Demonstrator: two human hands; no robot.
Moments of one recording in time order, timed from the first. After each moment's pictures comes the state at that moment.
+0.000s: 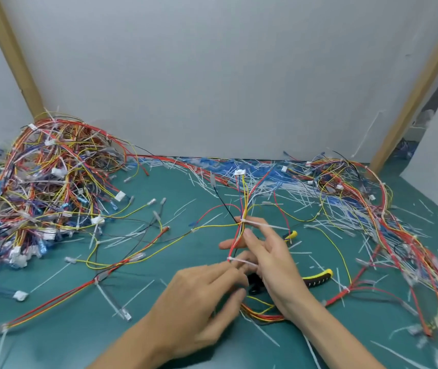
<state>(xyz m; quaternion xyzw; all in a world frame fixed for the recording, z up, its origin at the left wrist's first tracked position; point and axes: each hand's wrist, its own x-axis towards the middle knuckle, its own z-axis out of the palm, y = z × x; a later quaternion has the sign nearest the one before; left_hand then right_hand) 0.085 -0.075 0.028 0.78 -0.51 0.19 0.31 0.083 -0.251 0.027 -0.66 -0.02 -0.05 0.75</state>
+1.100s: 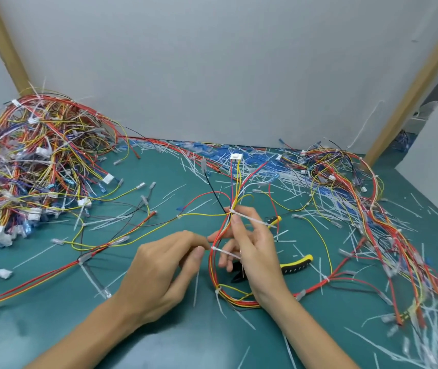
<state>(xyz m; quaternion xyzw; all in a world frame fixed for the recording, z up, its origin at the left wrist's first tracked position) 0.094 -0.064 0.027 0.81 -0.39 0.21 0.38 0.079 -0.247 0.028 -0.65 -0.04 -0.11 0.75</state>
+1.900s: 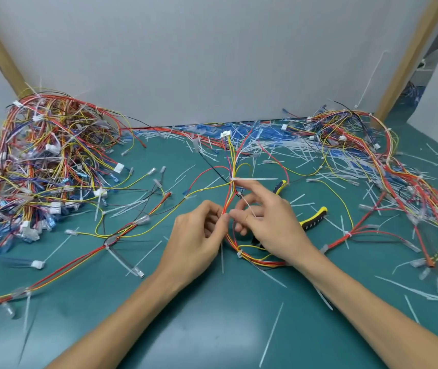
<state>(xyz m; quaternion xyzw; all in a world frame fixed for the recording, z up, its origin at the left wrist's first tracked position) 0.102 -0.083 0.012 0.83 -0.26 0.05 0.49 0.076 -0.249 0.023 -0.80 -0.03 -0.12 0.58</state>
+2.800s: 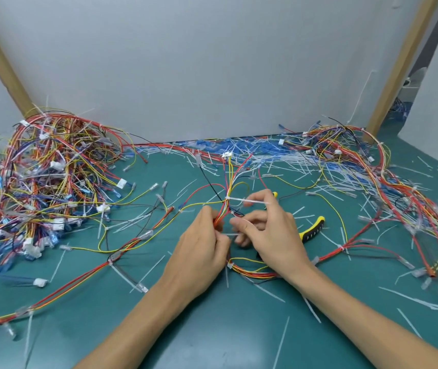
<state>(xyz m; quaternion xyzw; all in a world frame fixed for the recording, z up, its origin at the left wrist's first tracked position) 0.105 -0.080 0.013 0.87 -0.31 0.09 0.38 0.076 -0.240 0.018 -0.79 0.02 -0.18 0.58</state>
